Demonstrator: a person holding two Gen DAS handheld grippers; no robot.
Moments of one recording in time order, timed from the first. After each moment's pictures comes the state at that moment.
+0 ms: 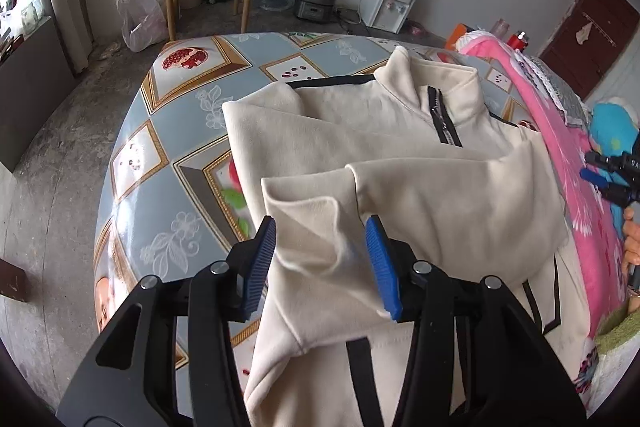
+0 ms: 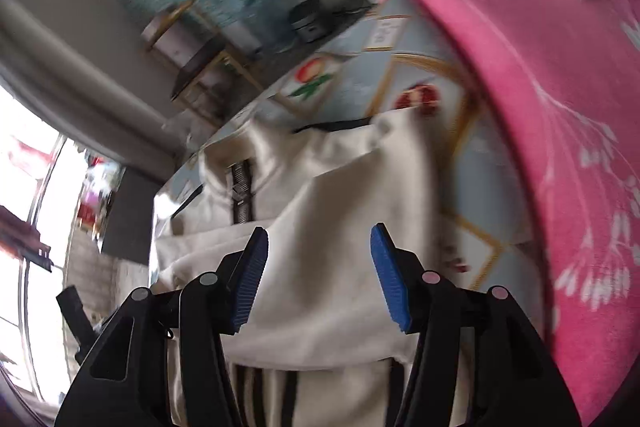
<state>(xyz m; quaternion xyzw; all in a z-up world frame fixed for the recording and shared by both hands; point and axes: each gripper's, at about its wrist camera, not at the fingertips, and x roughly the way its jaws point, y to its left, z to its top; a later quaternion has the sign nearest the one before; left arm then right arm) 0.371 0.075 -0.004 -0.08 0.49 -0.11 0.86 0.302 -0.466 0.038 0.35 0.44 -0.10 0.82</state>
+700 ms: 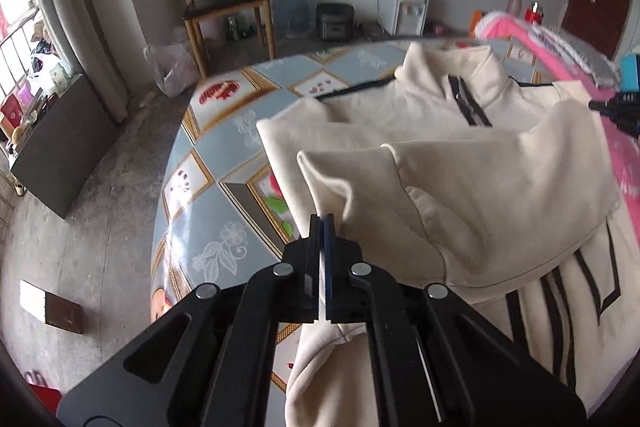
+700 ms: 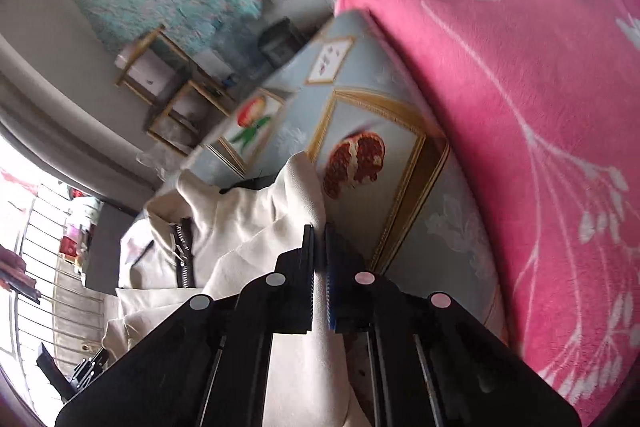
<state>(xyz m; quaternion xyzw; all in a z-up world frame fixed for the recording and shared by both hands) 0.338 0.067 0.005 0.03 0.44 -0.05 0.90 0.341 -0.482 0.002 0.32 0.40 -0.11 0.85</state>
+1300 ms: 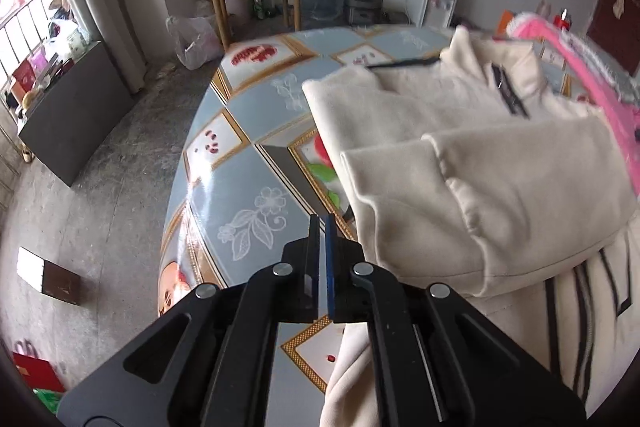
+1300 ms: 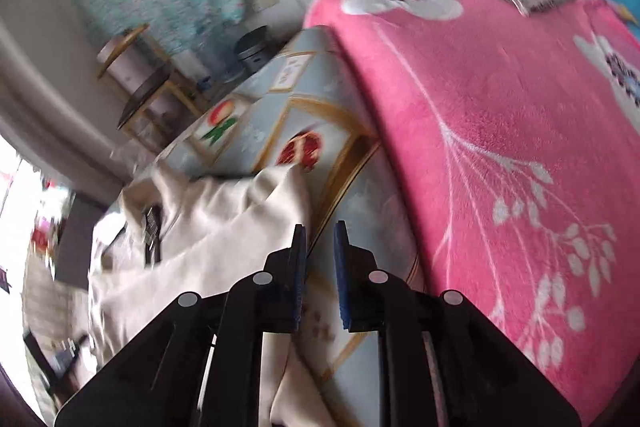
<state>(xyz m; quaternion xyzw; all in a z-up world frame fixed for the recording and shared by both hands) 0.340 0.099 -0.018 0.00 0.46 -0.02 0.89 0.284 -0.463 0.026 0.23 0.43 -0.12 0.87</state>
